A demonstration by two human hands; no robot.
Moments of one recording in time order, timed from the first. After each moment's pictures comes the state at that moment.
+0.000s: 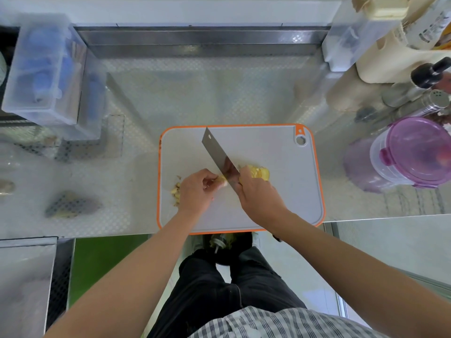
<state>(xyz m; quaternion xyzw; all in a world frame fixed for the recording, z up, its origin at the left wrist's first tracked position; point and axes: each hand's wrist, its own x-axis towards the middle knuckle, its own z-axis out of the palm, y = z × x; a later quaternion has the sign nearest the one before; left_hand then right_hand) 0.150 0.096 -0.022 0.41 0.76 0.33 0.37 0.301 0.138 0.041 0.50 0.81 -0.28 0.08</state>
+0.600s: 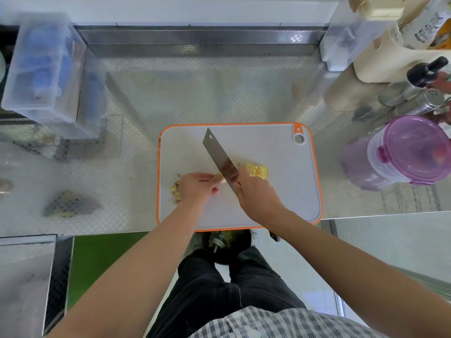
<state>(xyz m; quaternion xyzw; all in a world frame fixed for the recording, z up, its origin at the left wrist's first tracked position) 0.159 0.106 -0.021 0.11 0.75 0.42 0.49 0.300 0.134 0.043 0.51 0.80 -0.30 0.08</state>
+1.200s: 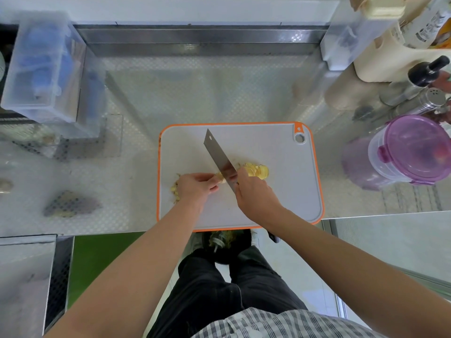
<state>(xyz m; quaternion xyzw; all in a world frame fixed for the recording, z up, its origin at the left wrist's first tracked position) 0.158 0.106 -0.019 0.08 0.73 0.44 0.52 0.295 0.133 0.041 0.52 0.79 -0.30 0.10</state>
